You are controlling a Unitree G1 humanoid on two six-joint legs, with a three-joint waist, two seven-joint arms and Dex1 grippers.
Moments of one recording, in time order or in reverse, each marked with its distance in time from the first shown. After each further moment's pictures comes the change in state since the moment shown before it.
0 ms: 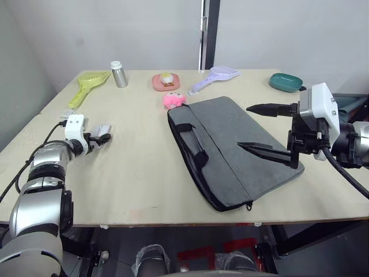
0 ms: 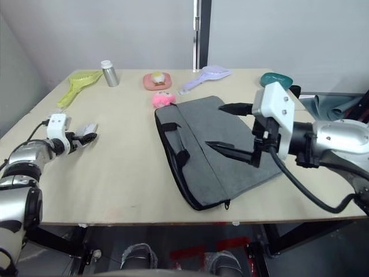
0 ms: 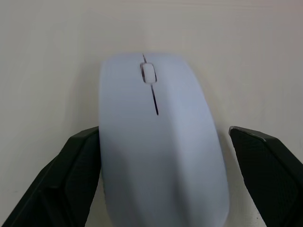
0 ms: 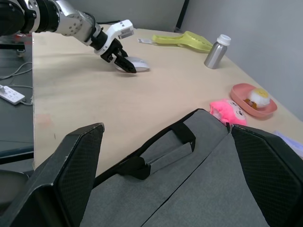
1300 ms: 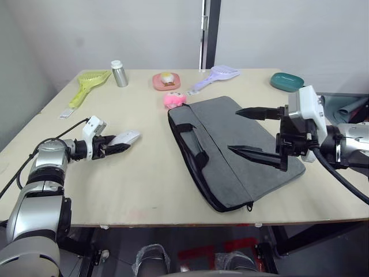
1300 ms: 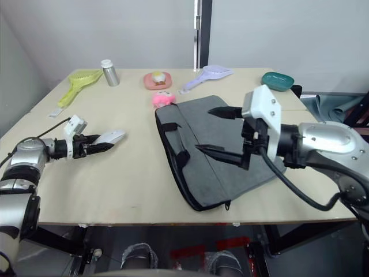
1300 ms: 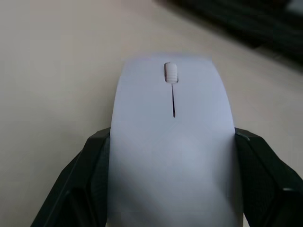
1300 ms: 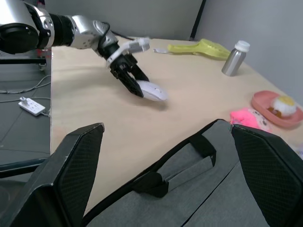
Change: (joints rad) left arm 0.146 0.110 -0.133 -0.344 -0.045 0.044 -0.832; right arm -0.114 0.077 0.164 0.020 0.052 0.083 -0.123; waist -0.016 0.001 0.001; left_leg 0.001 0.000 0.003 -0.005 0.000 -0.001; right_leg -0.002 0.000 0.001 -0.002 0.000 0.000
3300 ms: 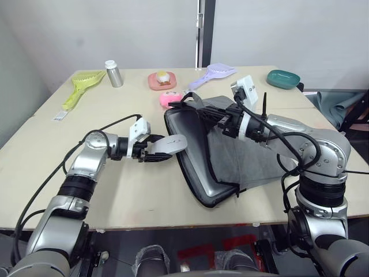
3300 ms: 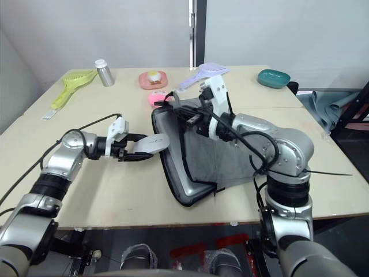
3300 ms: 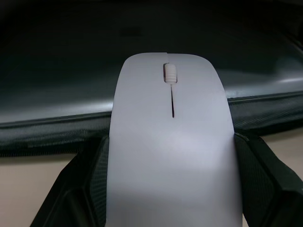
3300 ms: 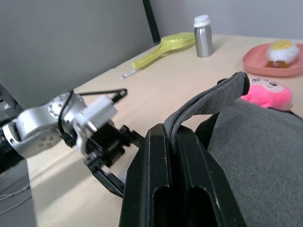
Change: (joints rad) left arm 0.077 -0.270 -0.195 -0.399 -0.013 -0.195 0.174; right arm -0.273 0.672 0.021 0.210 -0.129 0.414 -0.344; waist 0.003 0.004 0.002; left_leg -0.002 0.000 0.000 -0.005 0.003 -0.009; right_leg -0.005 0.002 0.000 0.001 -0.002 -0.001
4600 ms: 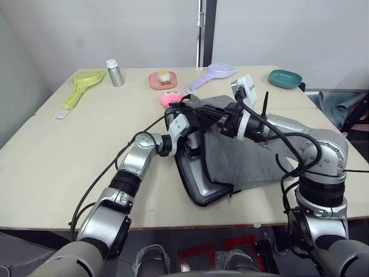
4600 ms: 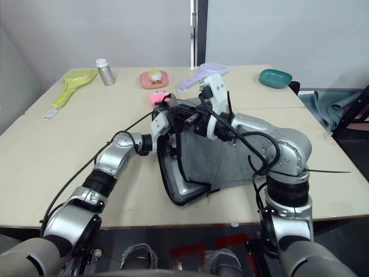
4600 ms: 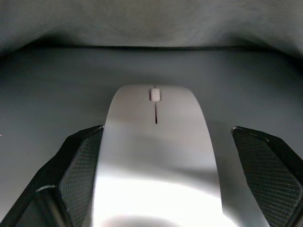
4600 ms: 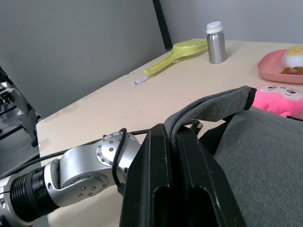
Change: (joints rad) left arm -0.069 -0.259 -0.066 0.017 0.059 0.039 0.277; right arm 0.004 -0.004 0.018 0.007 0.060 -0.032 -0.025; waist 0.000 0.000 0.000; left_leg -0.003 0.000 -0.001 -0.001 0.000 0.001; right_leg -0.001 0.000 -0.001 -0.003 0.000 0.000
